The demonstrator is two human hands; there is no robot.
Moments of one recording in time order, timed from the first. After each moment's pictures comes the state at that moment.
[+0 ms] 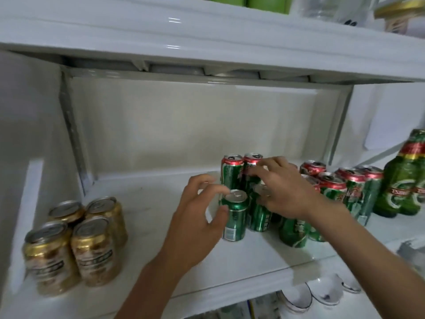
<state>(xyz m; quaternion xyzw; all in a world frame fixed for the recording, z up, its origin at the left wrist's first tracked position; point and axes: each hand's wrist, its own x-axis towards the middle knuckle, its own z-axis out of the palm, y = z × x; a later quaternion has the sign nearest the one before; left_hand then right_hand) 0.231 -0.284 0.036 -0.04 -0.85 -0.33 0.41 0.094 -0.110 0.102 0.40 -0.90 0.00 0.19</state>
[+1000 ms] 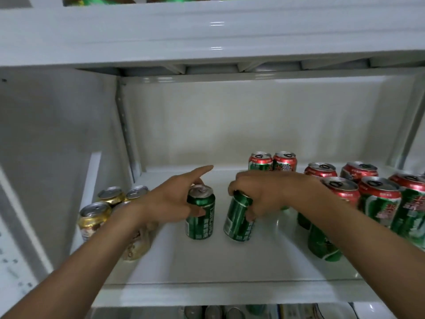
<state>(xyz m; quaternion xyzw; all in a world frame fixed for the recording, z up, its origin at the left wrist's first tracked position) 0.250 -0.352 0.086 0.12 -0.95 -0.26 0.09 0.085 -0.177 0.116 0.62 -0.78 -0.07 -0.01</state>
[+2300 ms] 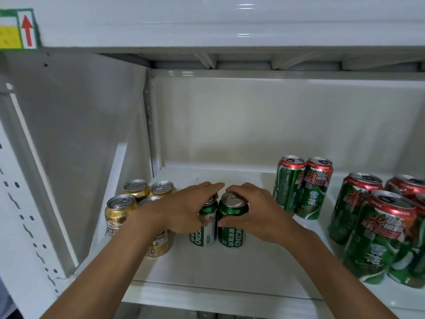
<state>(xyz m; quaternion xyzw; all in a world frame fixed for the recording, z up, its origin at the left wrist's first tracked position) 0.271 -0.376 0.069 0.13 -0.98 -0.16 0.02 0.115 -0.229 0.037 0.58 -0.74 0.35 -0.02</state>
